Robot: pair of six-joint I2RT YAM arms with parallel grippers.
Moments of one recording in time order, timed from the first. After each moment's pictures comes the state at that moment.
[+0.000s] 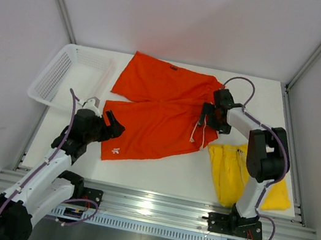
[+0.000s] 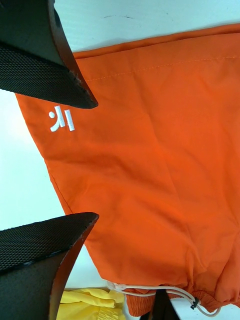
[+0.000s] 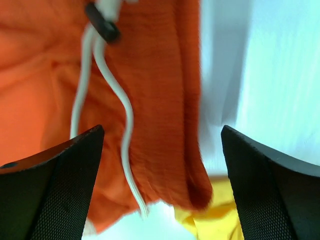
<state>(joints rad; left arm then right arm) -0.22 0.77 0.43 -0.25 0.09 -0.63 0.33 1.93 1.32 -0.50 0.11 0.39</state>
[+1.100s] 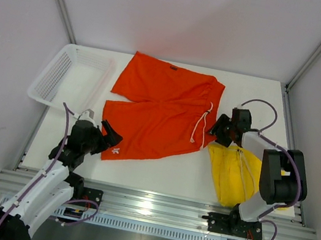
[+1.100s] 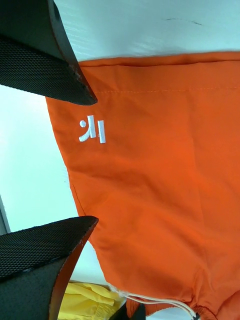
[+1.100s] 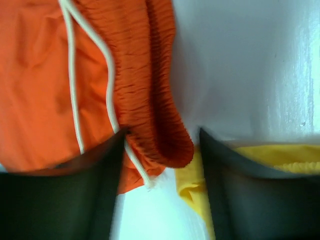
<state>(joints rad) -0.22 0.63 0.31 -0.35 0.08 -0.79 0.18 1.63 0.86 -0.14 -0.18 0.63</state>
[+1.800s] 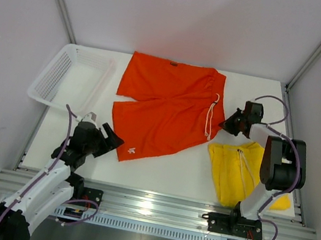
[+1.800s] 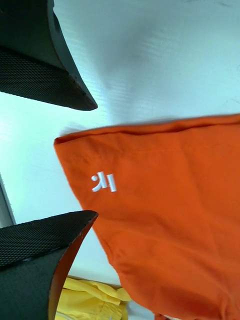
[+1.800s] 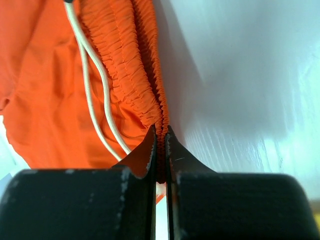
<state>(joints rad) -0.22 0.66 0.27 -0.31 0.12 -0.83 0.03 1.76 1.00 -0.09 -0.26 0.65</state>
